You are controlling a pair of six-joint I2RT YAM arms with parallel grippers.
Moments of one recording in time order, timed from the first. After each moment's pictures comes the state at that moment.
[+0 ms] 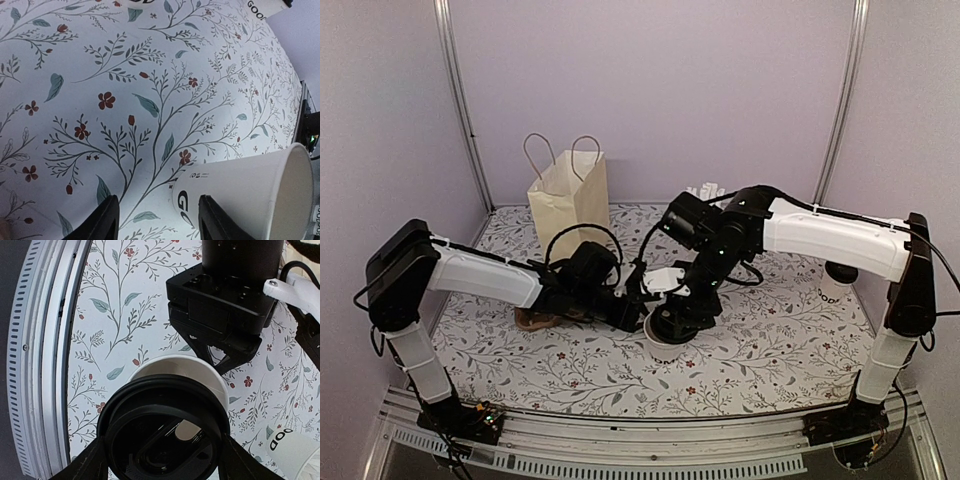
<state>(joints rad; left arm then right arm) -0.89 1.78 0.97 0.01 0.24 -0.42 1.00 1.80 1.63 -1.07 -0.20 -0.70</state>
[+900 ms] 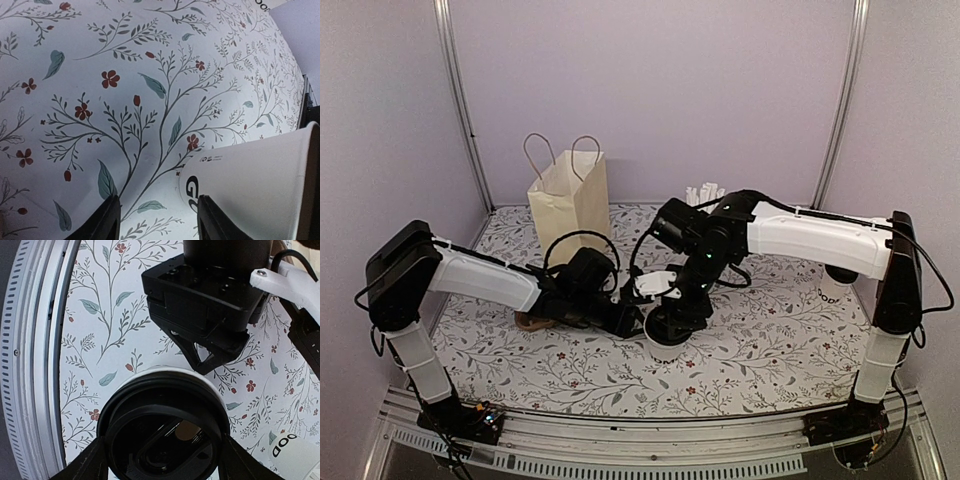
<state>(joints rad) -0.88 1.77 0.93 0.03 0.26 -0.42 1.00 1.87 1.66 -1.06 -0.19 -0.69</state>
